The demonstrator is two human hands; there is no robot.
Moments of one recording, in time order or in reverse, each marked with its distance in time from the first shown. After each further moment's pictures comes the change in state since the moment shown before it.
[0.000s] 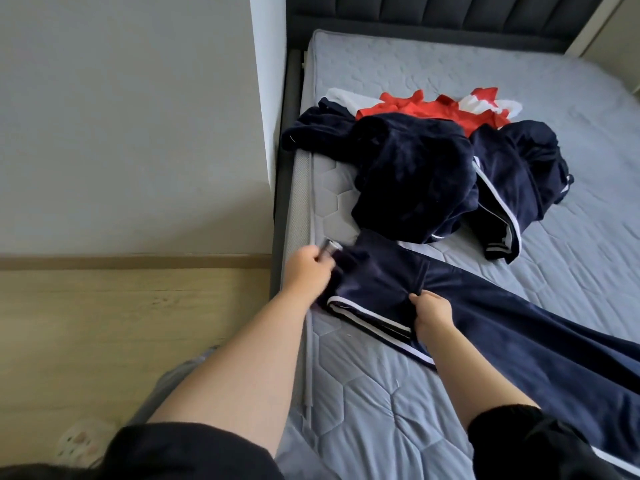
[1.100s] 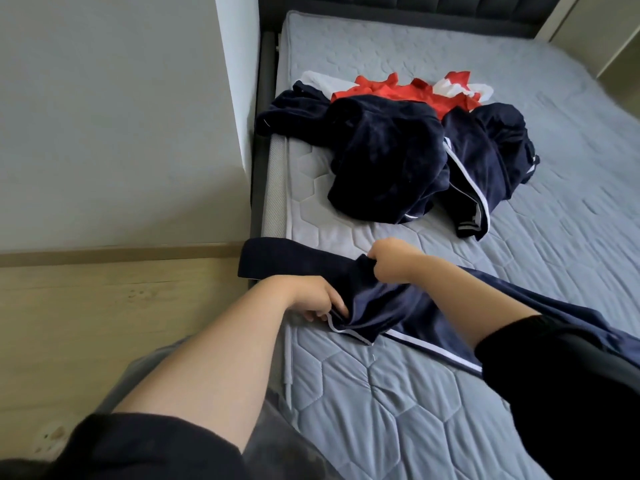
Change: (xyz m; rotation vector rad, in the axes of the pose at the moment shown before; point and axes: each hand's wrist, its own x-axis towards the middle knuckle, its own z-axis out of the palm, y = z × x) left_hand -0.032 0.011 0.014 0.326 -1.016 -0.061; right_hand -0.029 -0.076 0.009 -1.660 -0.489 -0.719
